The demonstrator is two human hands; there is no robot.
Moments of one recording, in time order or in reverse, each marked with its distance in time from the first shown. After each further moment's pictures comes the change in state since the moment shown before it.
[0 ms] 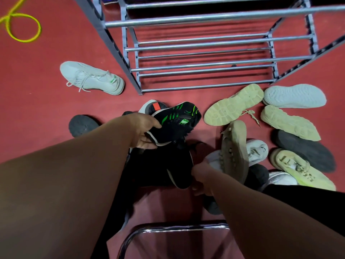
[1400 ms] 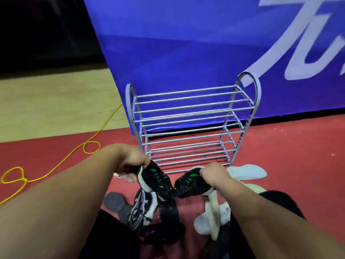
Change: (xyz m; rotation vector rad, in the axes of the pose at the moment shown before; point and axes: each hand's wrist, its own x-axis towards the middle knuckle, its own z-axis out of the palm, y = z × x) left_hand -0.371 -0.034 -0.029 0.656 0.189 0.370; right_hand -0.337 -0.006 -0.135 -0.329 0.429 -0.876
